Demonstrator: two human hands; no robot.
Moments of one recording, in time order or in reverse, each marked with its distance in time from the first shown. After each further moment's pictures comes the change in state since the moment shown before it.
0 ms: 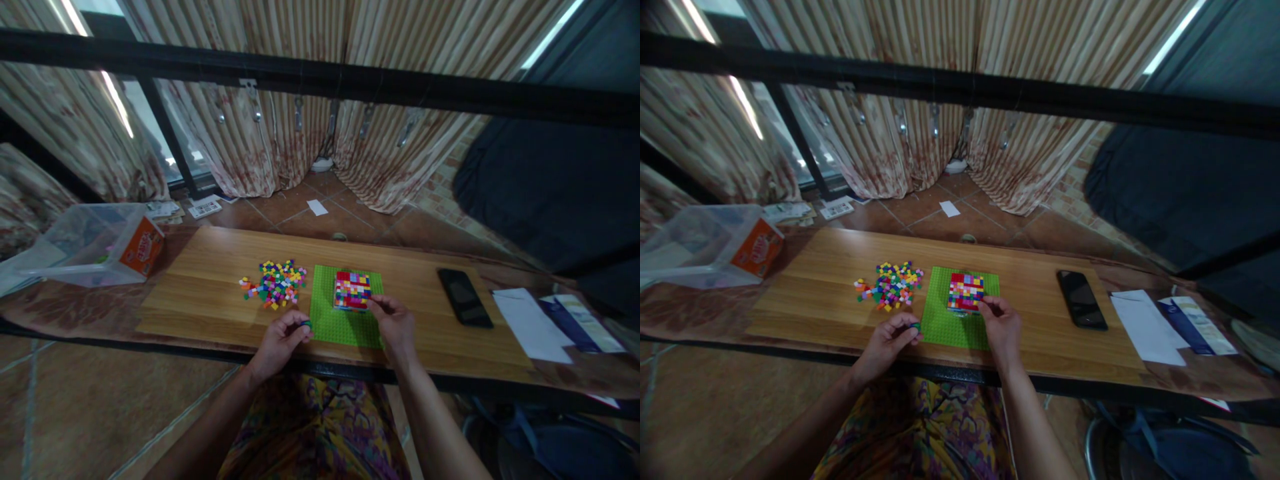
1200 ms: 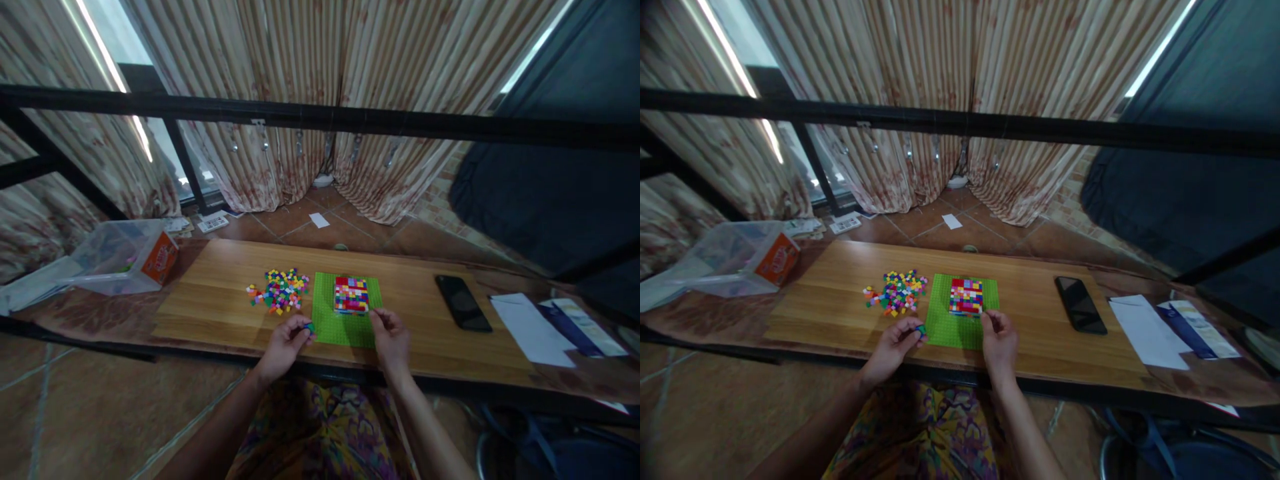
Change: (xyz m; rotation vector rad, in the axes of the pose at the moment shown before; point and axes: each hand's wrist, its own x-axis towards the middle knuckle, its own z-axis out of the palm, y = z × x) left_hand 0.000 -0.004 0.003 -0.033 0.047 0.043; right_hand -0.028 0.004 0.003 -0.022 0.060 -0.073
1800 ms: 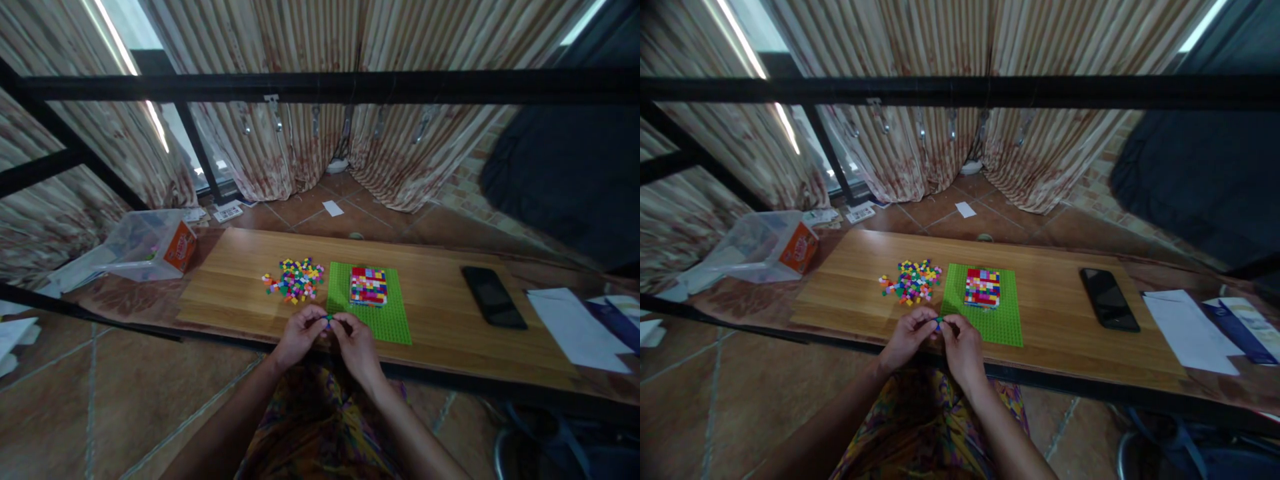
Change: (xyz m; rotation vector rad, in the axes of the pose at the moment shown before) left_hand 0.000 0.005 -0.001 0.007 -0.081 0.030; right_hand -0.062 -0.027 0.051 -0.142 -0.516 -0.018
